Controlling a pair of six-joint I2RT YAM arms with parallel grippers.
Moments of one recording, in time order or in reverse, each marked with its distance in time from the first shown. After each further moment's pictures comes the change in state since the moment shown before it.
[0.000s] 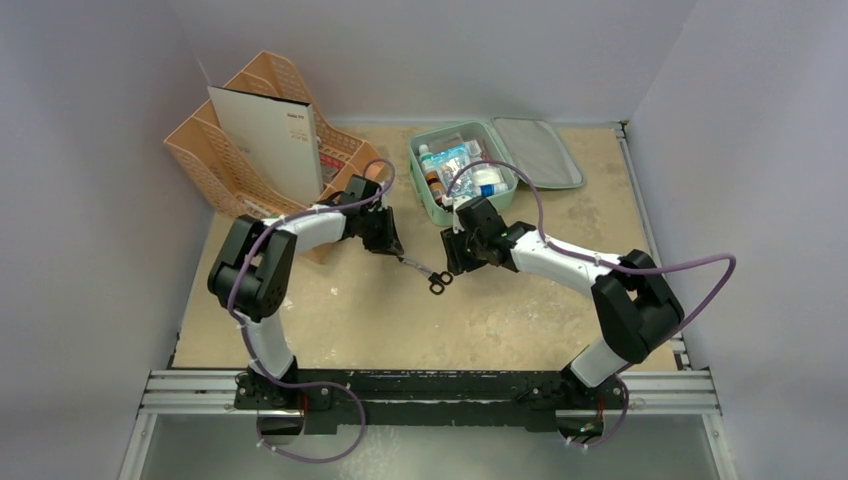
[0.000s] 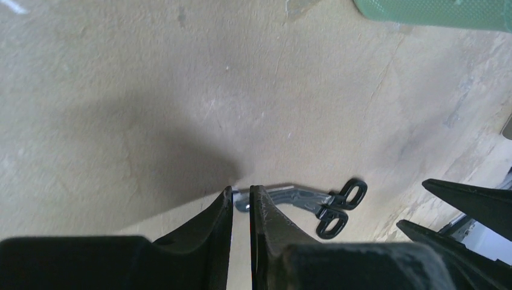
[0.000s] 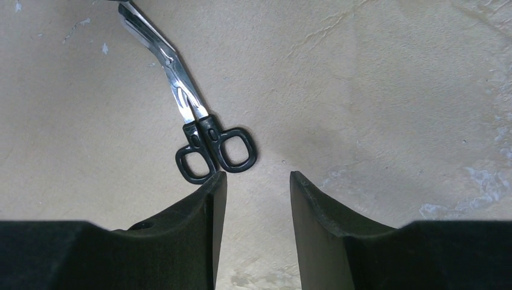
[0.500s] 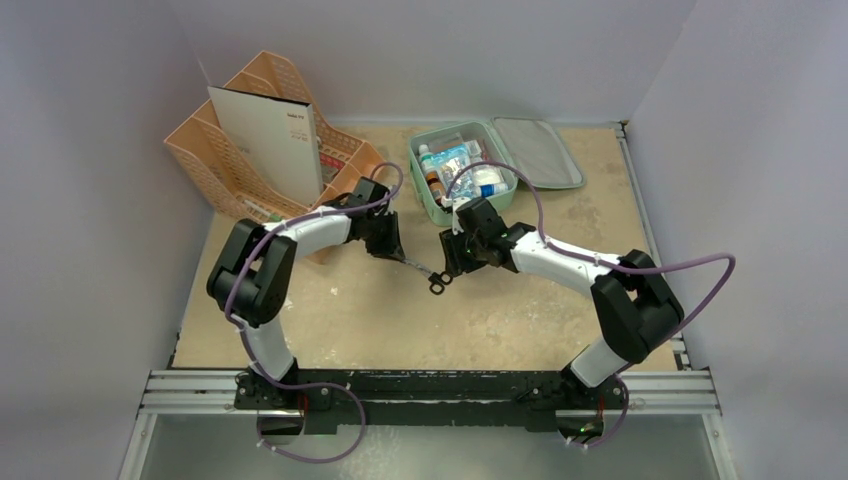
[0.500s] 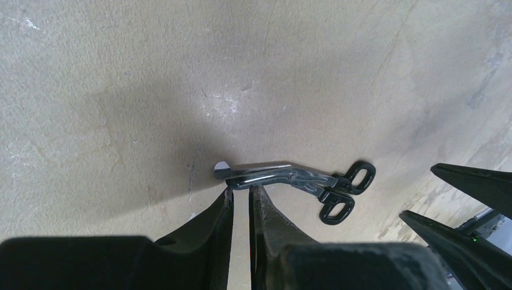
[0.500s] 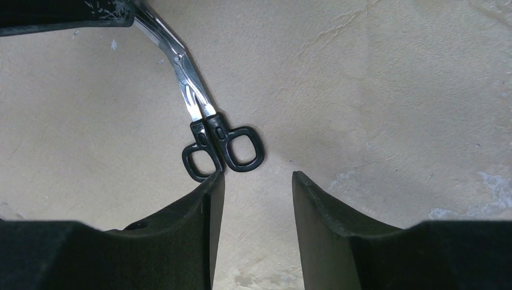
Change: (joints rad) left arm -0.052 -0.052 0.008 -0.104 -0.072 0.021; right arm 0.000 0.000 -0.008 0.010 -0.029 0.000
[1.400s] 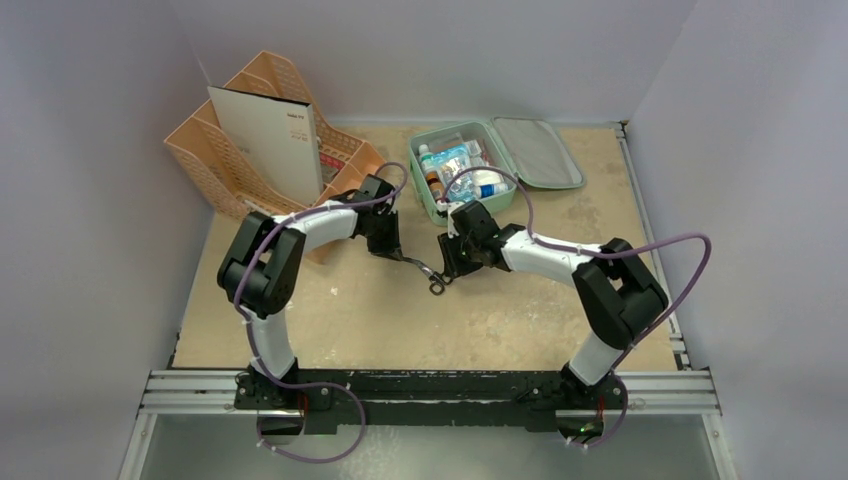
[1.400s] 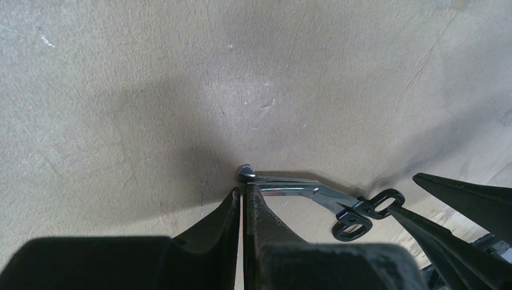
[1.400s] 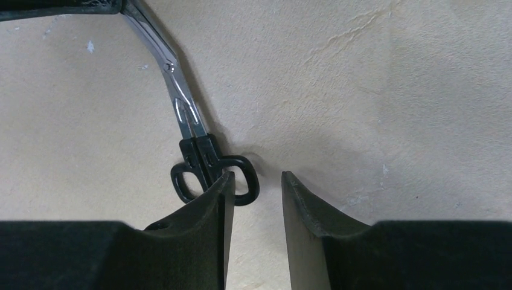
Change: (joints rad) left arm -0.010 0.079 0.074 -0.068 -0.066 0.008; right arm 0.000 0.088 0.000 0.055 -0.022 -0.002
